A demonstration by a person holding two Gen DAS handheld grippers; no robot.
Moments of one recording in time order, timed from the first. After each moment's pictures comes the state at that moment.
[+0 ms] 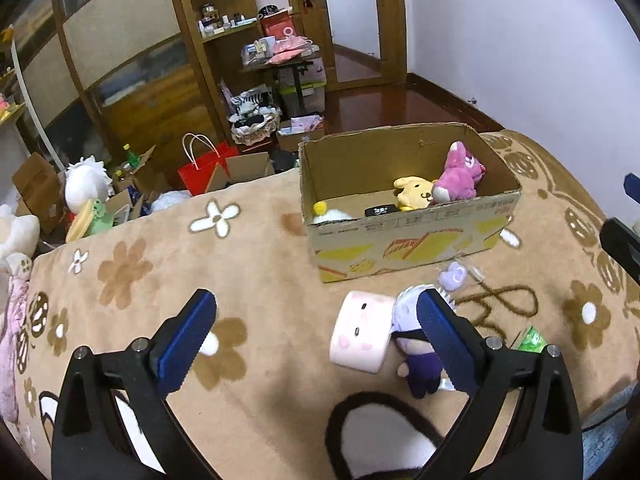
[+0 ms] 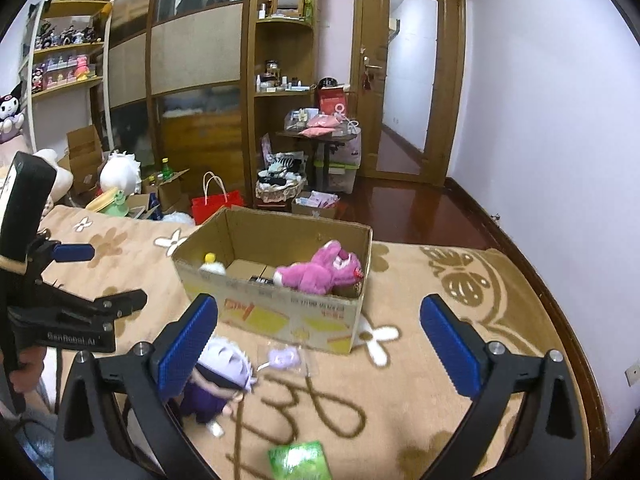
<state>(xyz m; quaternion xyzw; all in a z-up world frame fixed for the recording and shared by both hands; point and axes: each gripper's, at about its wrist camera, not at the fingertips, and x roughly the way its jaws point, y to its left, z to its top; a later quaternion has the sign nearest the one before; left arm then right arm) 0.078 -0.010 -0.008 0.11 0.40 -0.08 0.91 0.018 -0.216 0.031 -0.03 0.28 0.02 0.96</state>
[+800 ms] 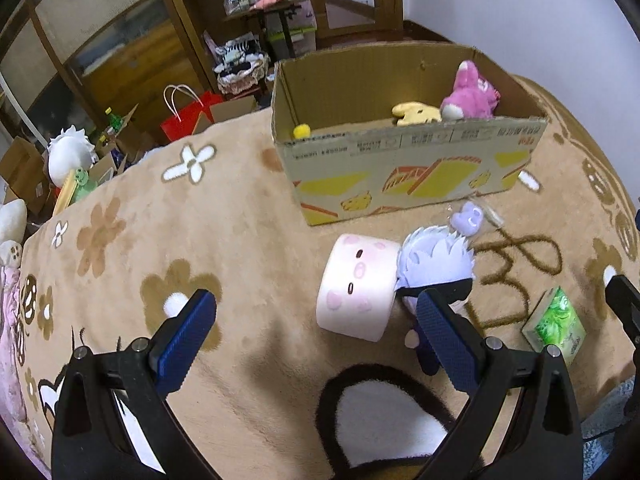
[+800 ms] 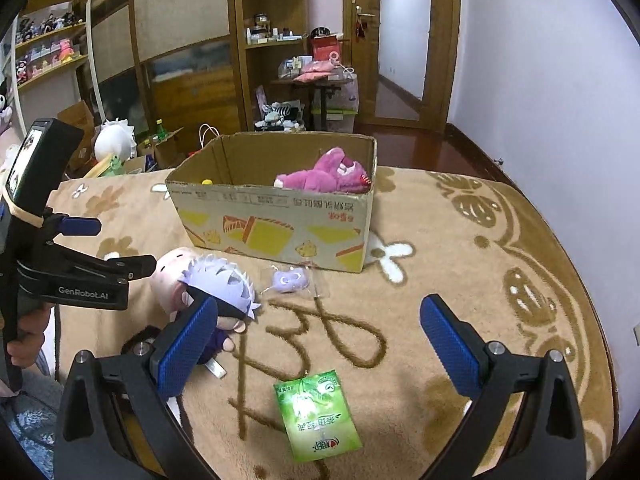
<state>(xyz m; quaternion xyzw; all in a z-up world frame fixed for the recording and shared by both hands) 0.100 -0.018 -0.070 0.13 0.49 -0.09 0.86 0.010 -0.216 -0.032 0.00 0.37 0.02 0.93</state>
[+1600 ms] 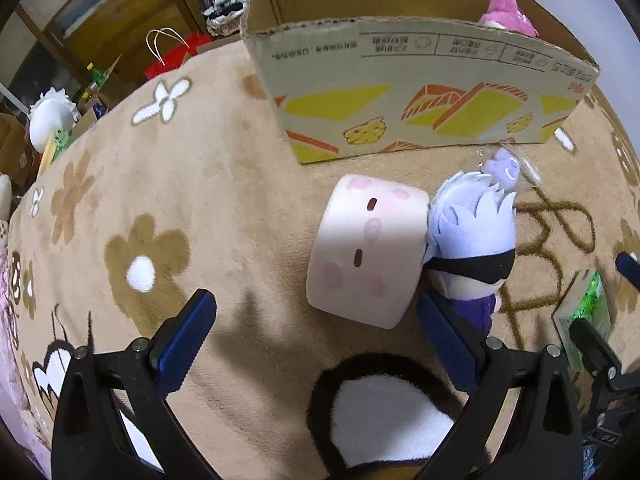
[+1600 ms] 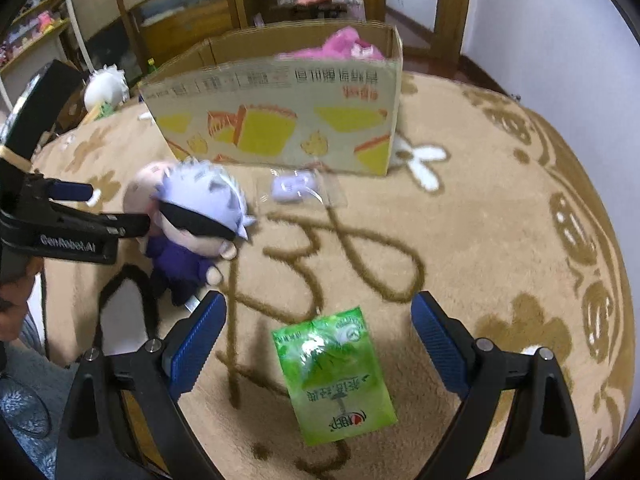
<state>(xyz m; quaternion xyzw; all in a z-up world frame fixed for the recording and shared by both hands) 0.128 -0.019 -0.124 0.12 0.58 -0.08 0.80 0.031 -0.210 -0.105 0.01 0.50 0.03 0.87</state>
